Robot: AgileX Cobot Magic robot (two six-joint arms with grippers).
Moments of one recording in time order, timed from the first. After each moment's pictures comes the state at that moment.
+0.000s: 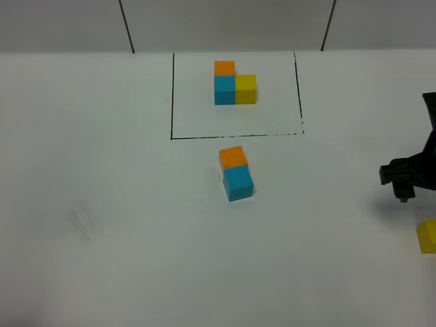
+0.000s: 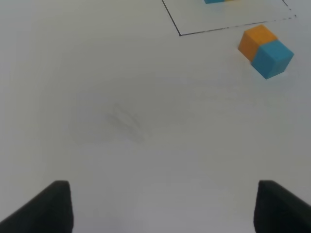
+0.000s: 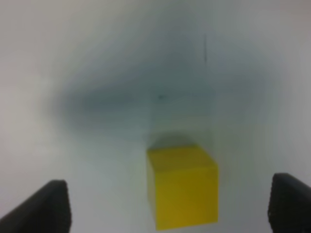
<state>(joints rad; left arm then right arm) -0.03 -0.01 -0.51 -0.21 1.08 0.16 0.17 1.57 -0.90 -0.29 0.85 0.48</state>
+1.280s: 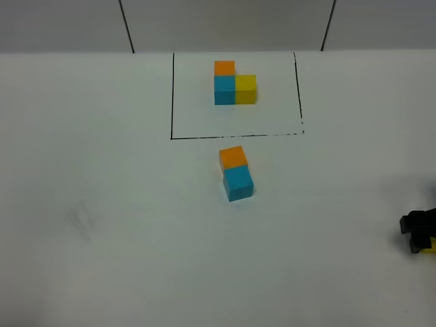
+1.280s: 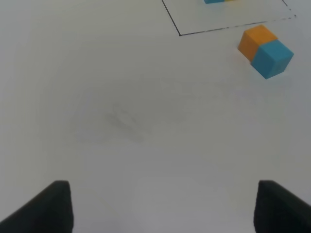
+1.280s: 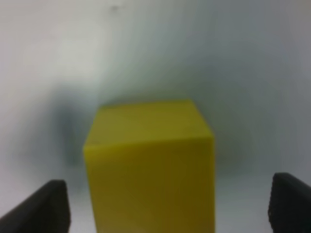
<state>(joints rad) -0.03 -0.01 -0.51 -0.21 1.08 0.16 -0.03 1.65 -0.64 -0.13 0.56 0.23</state>
